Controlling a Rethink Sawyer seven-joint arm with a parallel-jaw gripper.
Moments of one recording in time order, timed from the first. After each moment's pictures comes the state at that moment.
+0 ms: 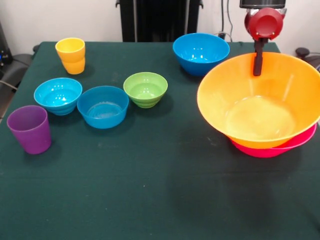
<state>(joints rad) -0.02 -0.76 0.07 2.02 0.60 -0.08 2.91</state>
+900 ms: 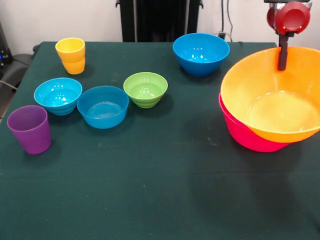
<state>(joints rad) 0.06 -0.77 0.07 2.02 0.66 -0.08 2.91</state>
